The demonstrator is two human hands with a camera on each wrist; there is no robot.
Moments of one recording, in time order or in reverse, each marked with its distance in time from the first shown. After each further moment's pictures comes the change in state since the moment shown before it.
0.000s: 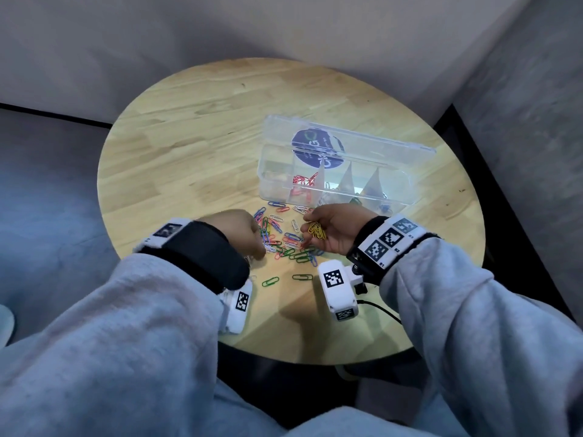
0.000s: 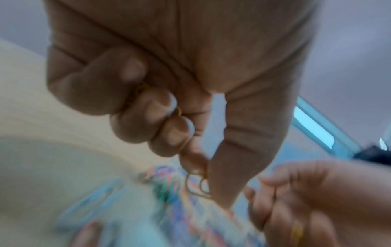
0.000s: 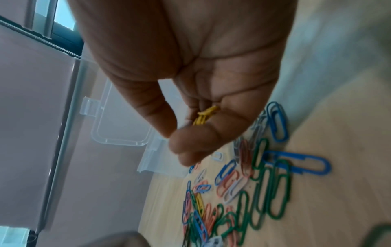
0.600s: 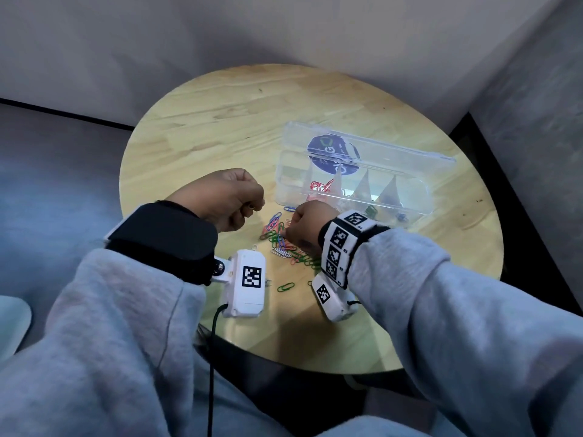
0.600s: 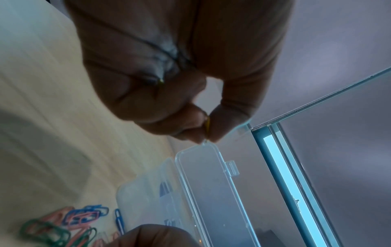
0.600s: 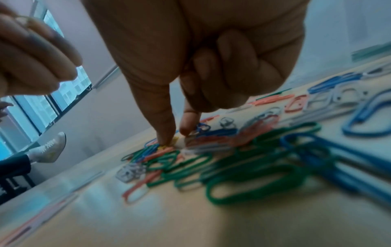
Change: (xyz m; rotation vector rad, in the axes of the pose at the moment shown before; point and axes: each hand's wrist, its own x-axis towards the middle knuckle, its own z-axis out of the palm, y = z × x) left_hand -0.019 -0.008 -0.039 -1.056 0.193 0.013; right_hand 0.025 -0.006 0.058 -1.238 0.298 -0.243
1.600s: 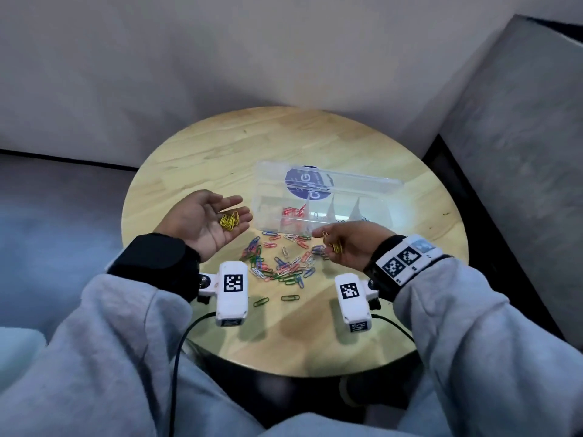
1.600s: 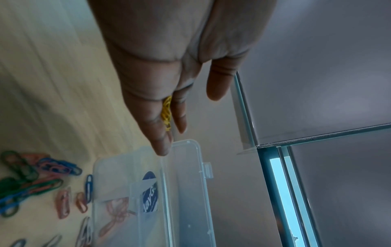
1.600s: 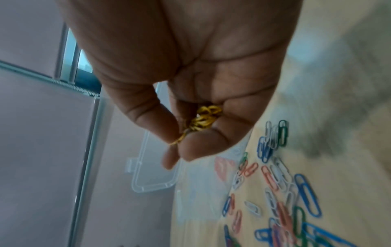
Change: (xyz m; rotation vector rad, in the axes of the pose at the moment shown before) left_hand -0.015 0.016 0.015 -0.632 -0.056 -0.014; right_hand -0.062 0.091 -0.067 1.350 -0.279 0.089
